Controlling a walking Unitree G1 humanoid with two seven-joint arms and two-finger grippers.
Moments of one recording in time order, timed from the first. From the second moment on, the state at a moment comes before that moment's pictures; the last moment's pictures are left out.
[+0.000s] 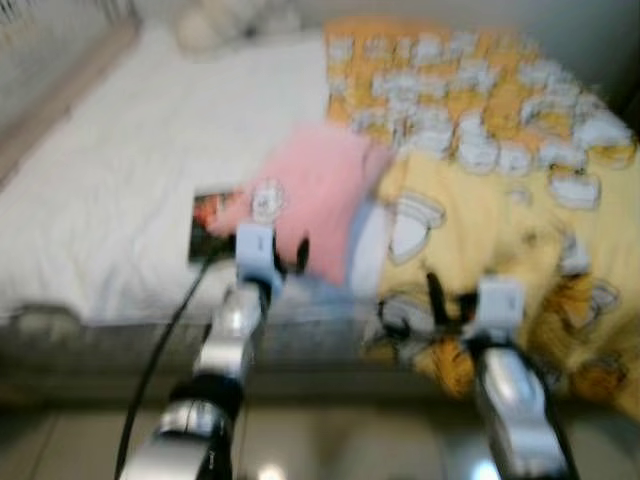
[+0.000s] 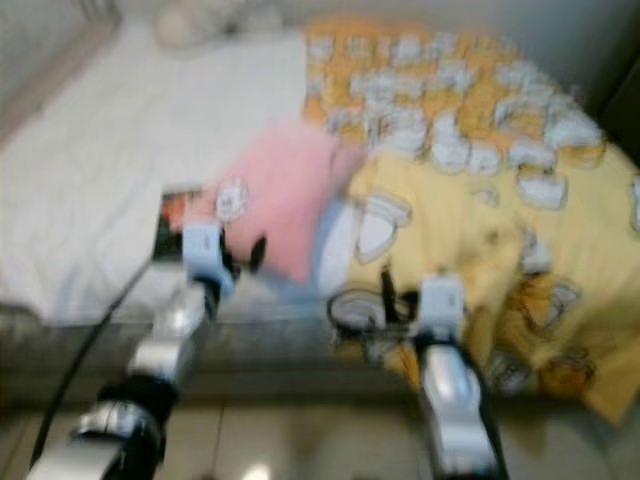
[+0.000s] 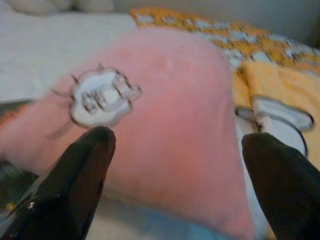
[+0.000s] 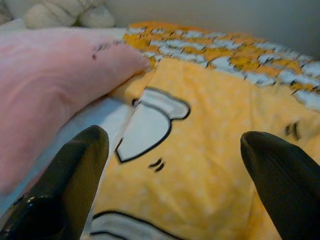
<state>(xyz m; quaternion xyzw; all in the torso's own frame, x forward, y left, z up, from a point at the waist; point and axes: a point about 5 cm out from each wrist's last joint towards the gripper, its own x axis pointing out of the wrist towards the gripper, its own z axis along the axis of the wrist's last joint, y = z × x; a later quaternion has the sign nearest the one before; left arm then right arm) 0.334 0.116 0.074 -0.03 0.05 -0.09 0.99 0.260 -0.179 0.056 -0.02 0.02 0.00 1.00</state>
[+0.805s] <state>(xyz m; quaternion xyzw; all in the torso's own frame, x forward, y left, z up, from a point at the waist) 0.352 0.130 0.095 0.00 0.02 -0.07 1.00 0.269 -0.170 0.072 -0.01 0.00 0.02 1.00</state>
